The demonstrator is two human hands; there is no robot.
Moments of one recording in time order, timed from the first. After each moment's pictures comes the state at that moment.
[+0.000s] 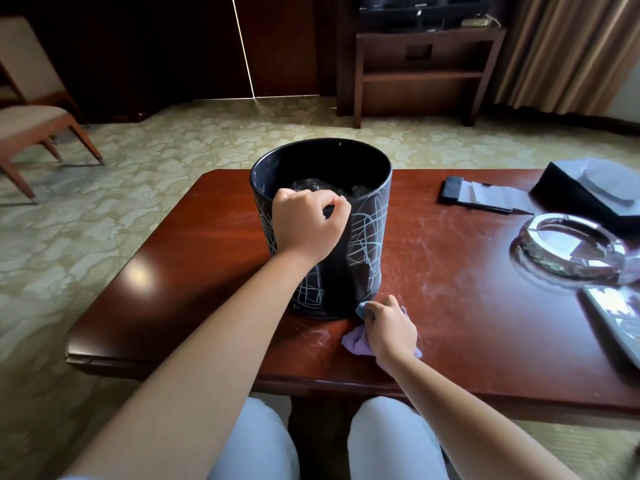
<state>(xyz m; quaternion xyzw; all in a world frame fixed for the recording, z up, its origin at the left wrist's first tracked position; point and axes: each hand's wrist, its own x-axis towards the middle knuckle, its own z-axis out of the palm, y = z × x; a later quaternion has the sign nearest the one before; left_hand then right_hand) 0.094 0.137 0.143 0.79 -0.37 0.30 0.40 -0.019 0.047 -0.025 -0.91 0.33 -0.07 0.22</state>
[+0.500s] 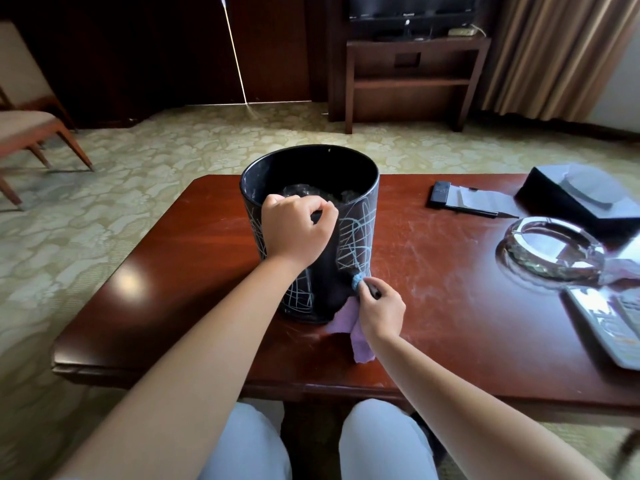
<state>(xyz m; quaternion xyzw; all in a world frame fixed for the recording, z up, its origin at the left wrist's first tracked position) 0.093 0.137 0.144 0.79 -0.37 0.30 0.39 -0.006 0.050 0.015 -0.67 0.40 -0.30 0.54</state>
